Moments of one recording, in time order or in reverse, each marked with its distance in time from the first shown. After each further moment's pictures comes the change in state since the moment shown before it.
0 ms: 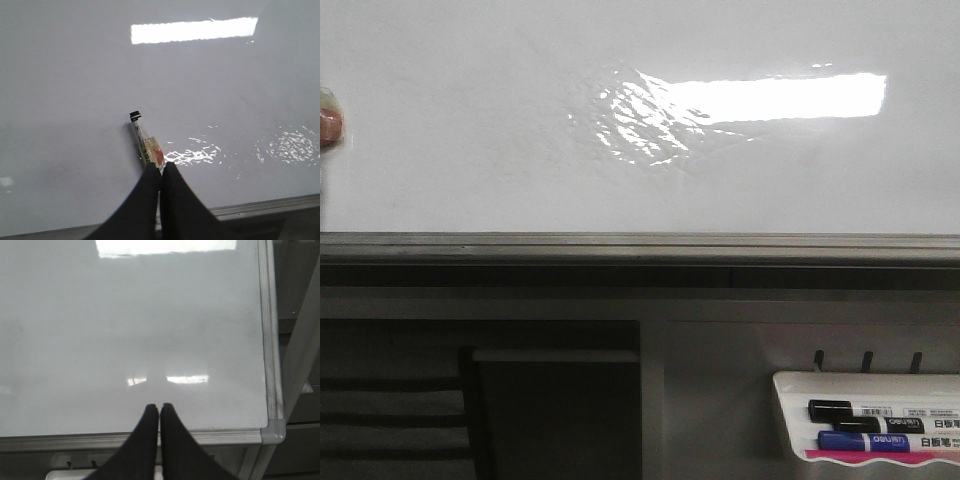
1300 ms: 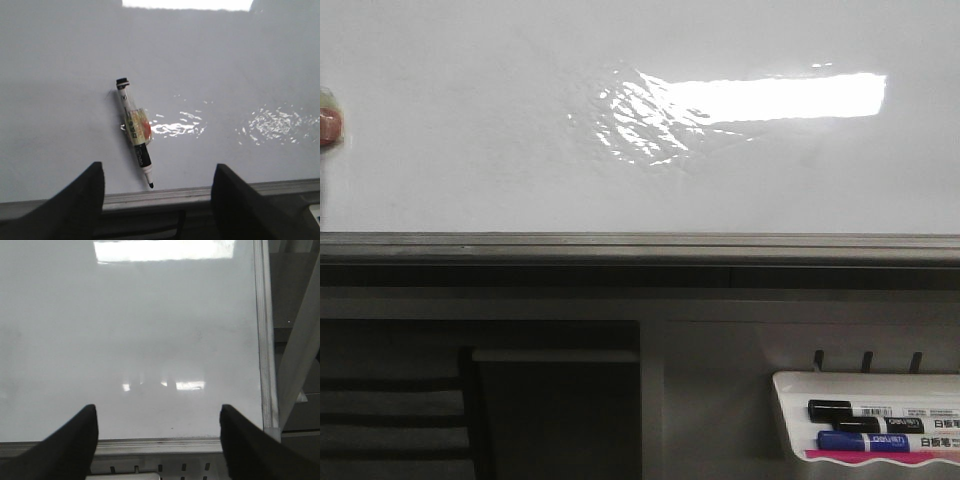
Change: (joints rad) left arm 0.000 0.156 0.016 -0.092 -0.018 0.000; right arm 0.000 0.000 0.000 -0.024 -0.021 0.000
